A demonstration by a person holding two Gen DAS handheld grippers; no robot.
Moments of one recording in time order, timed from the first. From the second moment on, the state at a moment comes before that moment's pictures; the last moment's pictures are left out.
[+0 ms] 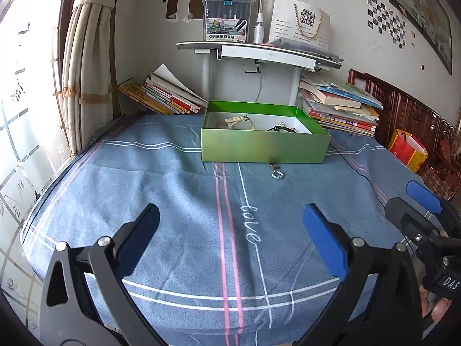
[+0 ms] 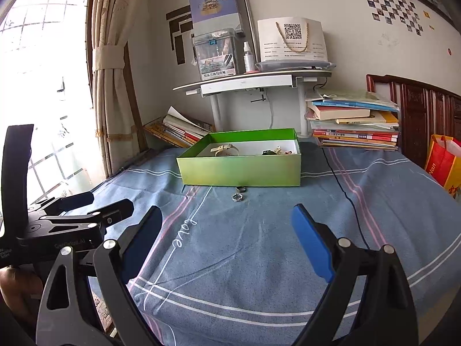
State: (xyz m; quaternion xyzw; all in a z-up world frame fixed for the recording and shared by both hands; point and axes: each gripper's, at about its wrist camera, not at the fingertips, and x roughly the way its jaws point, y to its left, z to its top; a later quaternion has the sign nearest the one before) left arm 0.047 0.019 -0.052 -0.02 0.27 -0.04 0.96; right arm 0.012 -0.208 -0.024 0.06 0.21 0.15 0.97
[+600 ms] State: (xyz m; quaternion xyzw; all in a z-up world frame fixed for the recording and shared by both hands) left arm 0.056 0.021 -0.057 -0.02 0.28 -0.04 0.96; right arm 0.031 -0.208 -0.032 0.05 0.23 0.14 0.96
